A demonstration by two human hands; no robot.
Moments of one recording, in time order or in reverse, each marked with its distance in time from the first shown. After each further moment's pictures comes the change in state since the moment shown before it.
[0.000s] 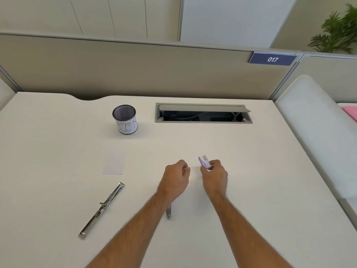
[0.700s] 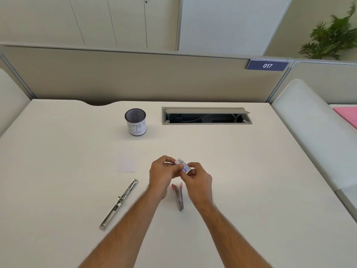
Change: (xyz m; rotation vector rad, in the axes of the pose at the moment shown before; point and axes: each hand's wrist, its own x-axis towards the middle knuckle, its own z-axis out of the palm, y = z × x) left_hand -0.025 -0.024 -0.058 -0.773 0.115 -0.241; right_hand -0.103 -0.052 0.017 0.350 -0.164 -0.127
